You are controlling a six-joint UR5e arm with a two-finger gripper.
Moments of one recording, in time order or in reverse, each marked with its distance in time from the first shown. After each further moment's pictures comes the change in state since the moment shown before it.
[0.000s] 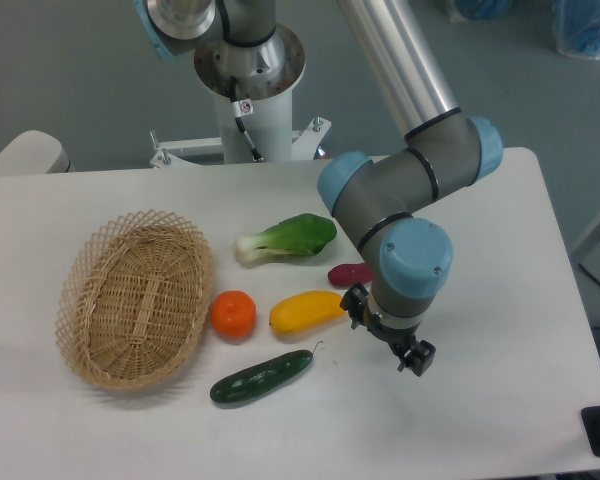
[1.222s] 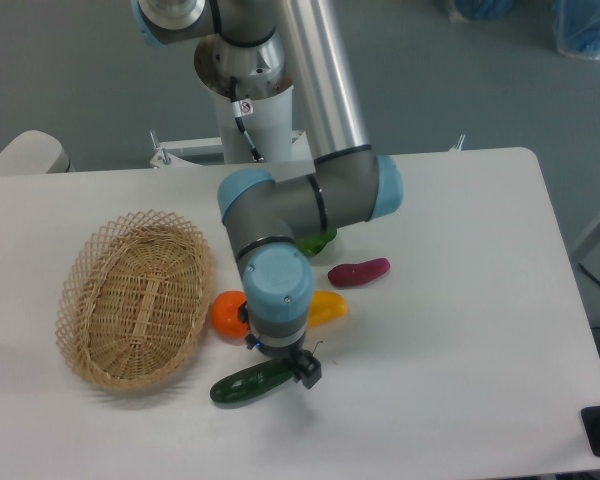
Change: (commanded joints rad) arm -0.196 -0.029 -0.091 0.104 -0.005 -0.174
